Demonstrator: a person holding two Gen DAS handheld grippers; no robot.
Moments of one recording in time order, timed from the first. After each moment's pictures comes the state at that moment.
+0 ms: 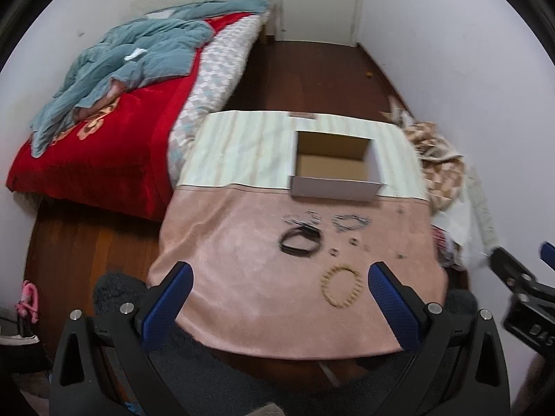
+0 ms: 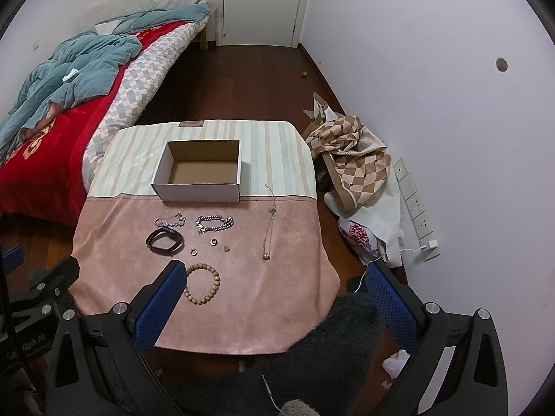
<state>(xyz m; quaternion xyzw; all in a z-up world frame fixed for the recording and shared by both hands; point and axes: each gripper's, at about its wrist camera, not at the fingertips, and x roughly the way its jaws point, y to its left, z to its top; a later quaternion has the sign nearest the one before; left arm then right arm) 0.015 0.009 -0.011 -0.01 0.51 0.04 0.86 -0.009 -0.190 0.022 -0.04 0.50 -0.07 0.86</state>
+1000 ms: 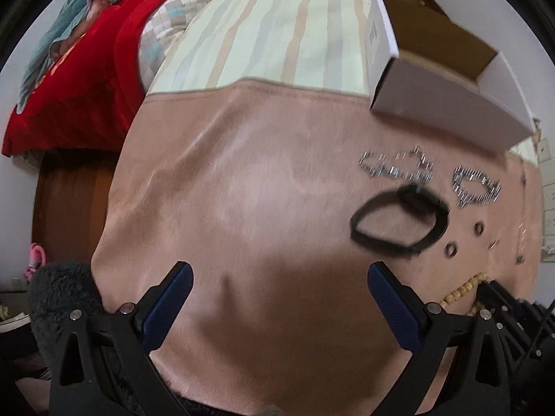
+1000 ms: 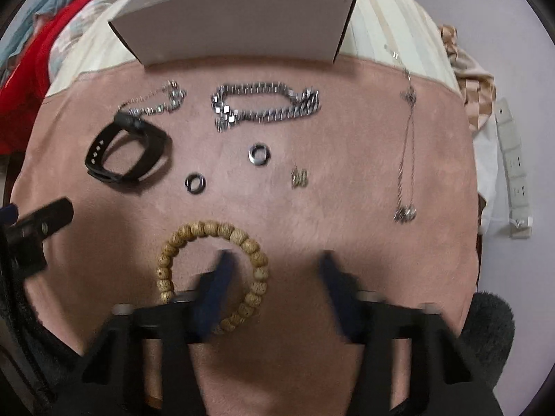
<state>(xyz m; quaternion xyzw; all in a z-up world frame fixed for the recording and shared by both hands) 0.114 0.051 -0.214 -0.02 0.64 0.08 0.76 0.081 -0.157 -0.247 -0.04 0.65 0.02 0.76</state>
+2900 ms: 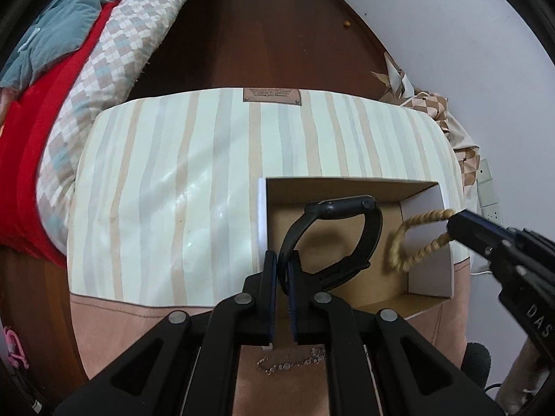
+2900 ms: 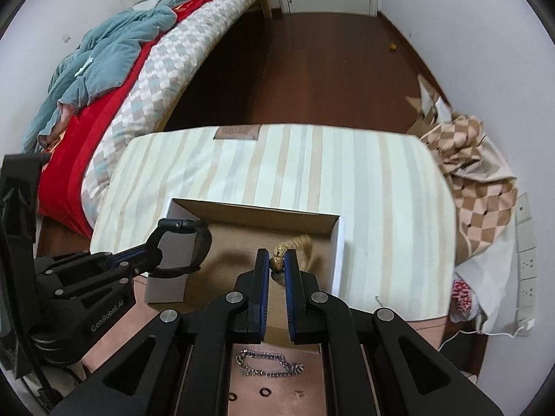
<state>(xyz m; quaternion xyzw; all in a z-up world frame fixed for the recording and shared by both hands) 0.297 0.016 -0.175 -0.04 0.61 -0.07 0.79 0.283 -0.154 -0.136 0.01 0.56 0.09 0.82</state>
